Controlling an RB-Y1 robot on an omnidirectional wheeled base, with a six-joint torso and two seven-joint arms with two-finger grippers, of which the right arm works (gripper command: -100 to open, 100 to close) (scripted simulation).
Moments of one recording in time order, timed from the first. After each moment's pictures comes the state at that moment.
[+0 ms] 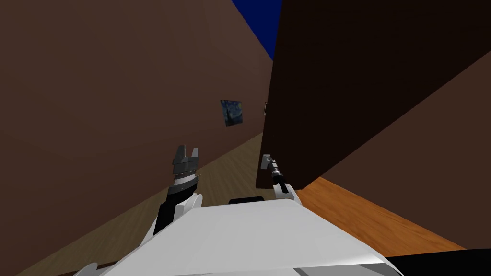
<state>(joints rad) 0.23 0.00 -0.13 -1.50 0.29 -0.29 -0.27</state>
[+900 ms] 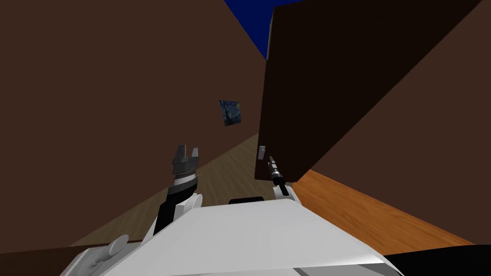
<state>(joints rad) 0.27 0.00 -0.10 -1.54 0.29 -0.30 -0.27</state>
